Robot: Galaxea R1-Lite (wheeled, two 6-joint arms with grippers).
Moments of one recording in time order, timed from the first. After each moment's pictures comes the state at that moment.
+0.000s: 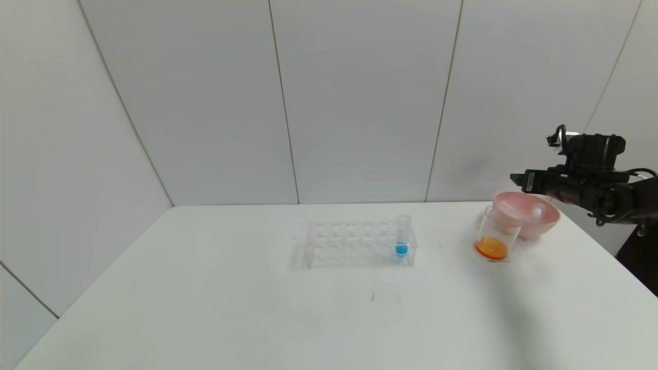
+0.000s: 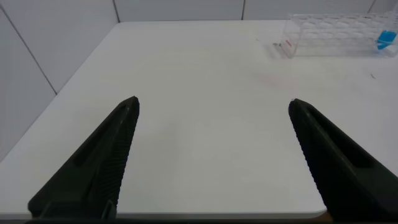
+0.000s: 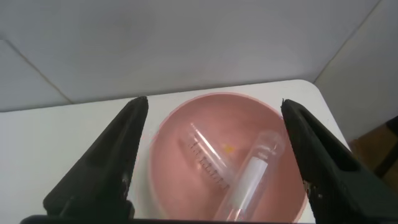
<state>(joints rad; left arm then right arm) 0.00 0.00 0.00 0.02 0.00 -0.02 -0.11 2.18 -1.44 -0.44 -0.05 0.03</state>
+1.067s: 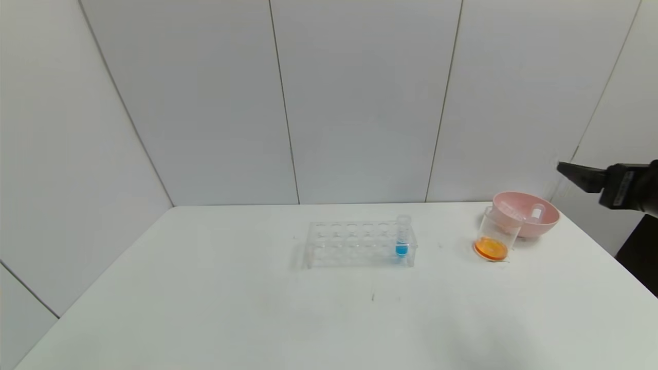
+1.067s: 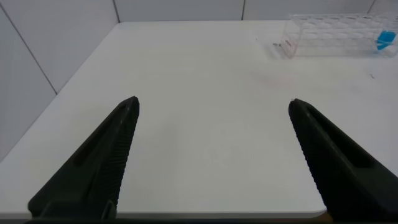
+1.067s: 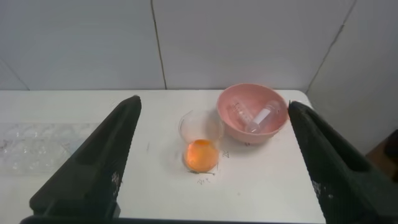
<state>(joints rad) 0.00 0.00 0.00 0.02 0.00 -0.02 0.03 1.33 -0.77 -0.46 -0.05 0.04</state>
